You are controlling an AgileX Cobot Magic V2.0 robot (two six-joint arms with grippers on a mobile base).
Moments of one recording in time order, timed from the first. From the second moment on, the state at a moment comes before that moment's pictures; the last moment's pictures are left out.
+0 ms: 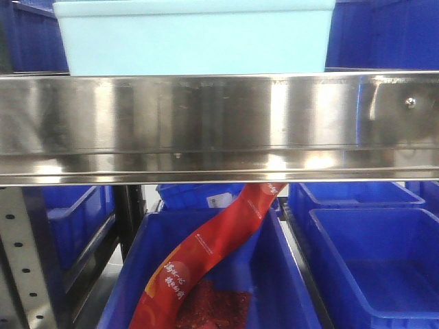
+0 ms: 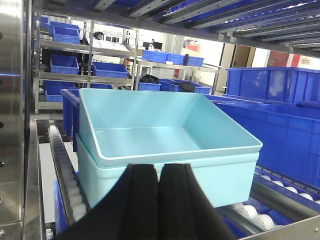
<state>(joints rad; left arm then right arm) -0.44 0.38 -0.52 0.43 0.10 -0.53 -0.08 0.10 -0.04 0.03 0.08 0.01</state>
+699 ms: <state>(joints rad) -0.44 0.38 -0.52 0.43 0.10 -0.53 -0.08 0.00 0.00 0.03 0.06 0.01</state>
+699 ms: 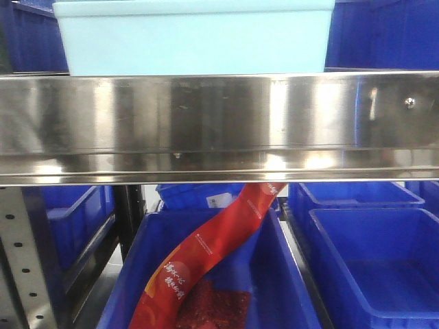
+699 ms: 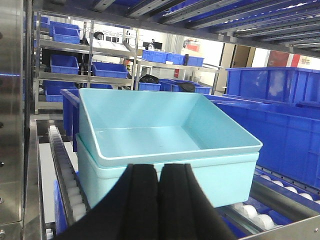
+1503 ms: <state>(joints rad) -0.08 0.01 -0.12 0.04 0.08 -0.02 -0.08 0.00 0.00 0.03 0.06 0.01</state>
